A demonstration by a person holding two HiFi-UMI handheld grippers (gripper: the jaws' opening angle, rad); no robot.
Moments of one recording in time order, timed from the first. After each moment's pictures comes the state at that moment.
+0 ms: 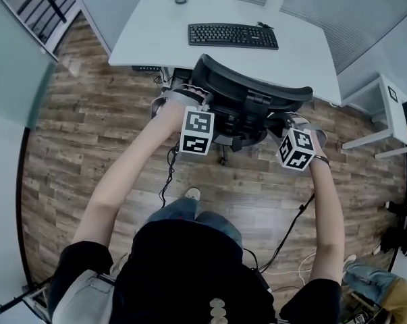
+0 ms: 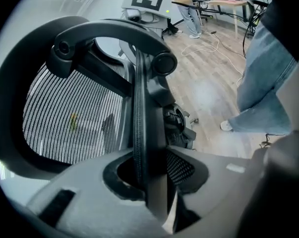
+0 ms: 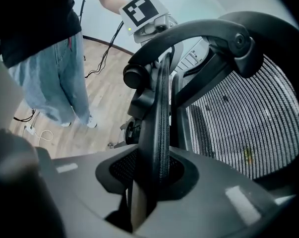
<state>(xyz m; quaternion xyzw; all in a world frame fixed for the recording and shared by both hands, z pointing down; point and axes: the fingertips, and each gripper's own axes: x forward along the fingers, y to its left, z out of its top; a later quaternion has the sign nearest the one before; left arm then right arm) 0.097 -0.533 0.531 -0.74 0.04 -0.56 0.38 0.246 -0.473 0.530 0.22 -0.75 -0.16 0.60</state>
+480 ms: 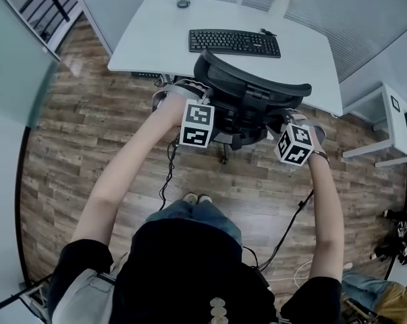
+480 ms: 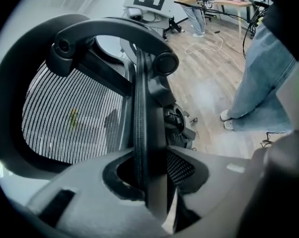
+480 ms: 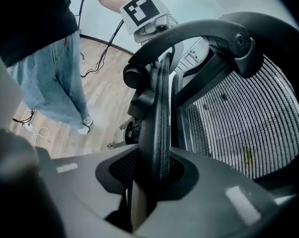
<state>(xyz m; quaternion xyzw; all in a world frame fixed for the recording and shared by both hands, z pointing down) 0.114 -0.600 0.530 -0.74 0.04 -0.56 0.36 0.264 -0.542 0.529 0.21 -0.76 -0.17 0.60</state>
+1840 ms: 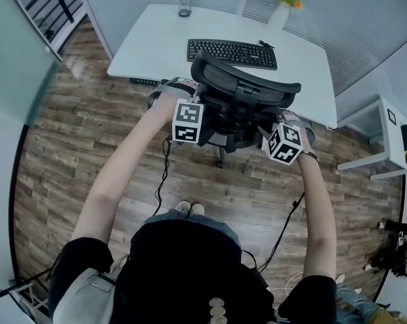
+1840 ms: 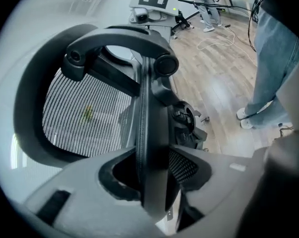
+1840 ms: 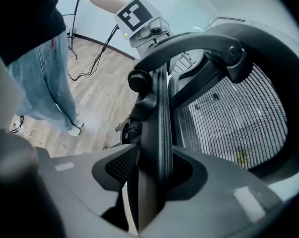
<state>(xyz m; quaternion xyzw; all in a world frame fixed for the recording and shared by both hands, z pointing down) 0.118 -0.645 0.520 -0.74 0.11 -0.54 0.39 0.273 -0.579 0.523 0.24 -0.76 -0.18 0.58</state>
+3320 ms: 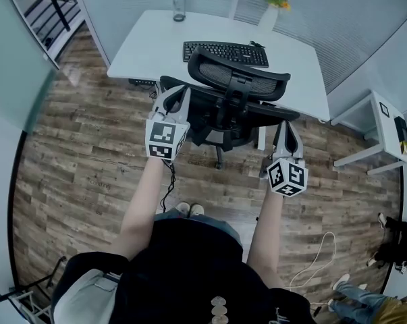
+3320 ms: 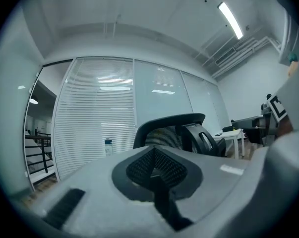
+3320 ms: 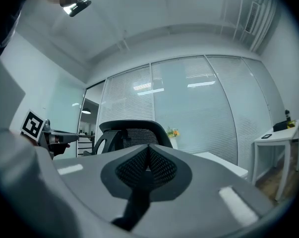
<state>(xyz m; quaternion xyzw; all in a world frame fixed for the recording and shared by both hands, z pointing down) 0.056 -0.591 0.392 -0.89 0.46 -0.02 0.06 0.325 -0.483 0.397 0.70 -0.71 -0.01 -0.06</state>
